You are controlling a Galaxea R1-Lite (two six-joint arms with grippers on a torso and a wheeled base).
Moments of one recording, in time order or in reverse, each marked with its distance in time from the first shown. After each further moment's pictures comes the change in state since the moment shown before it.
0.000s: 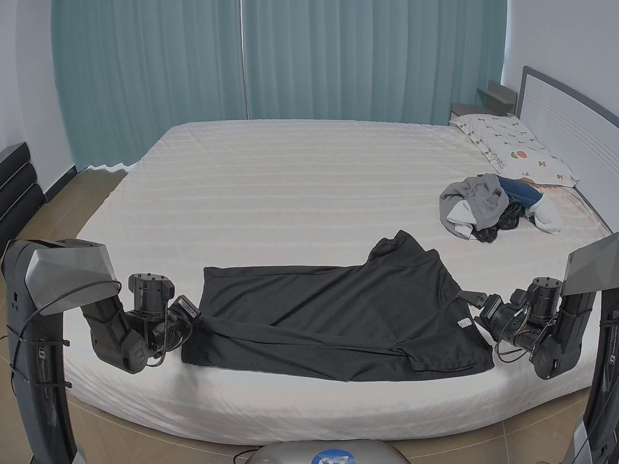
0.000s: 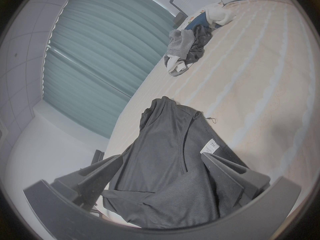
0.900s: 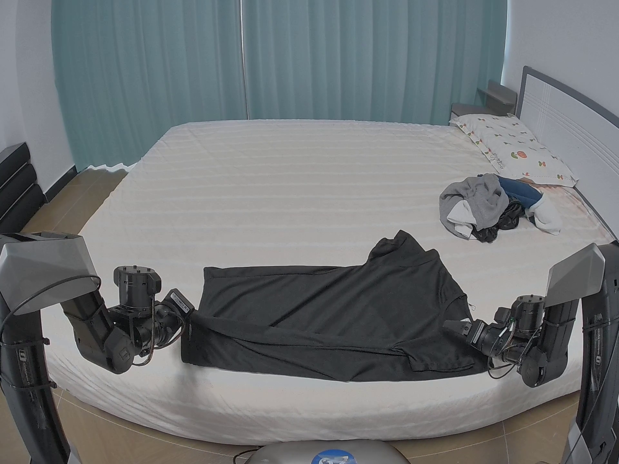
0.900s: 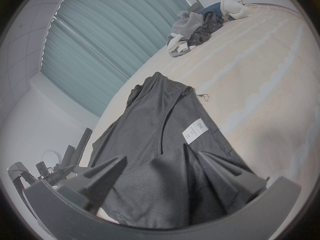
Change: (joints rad) left arm 0.006 -0.127 0.087 0.005 -0.070 -0.010; right arm 0.006 0.155 -0.049 0.029 0.041 -0.237
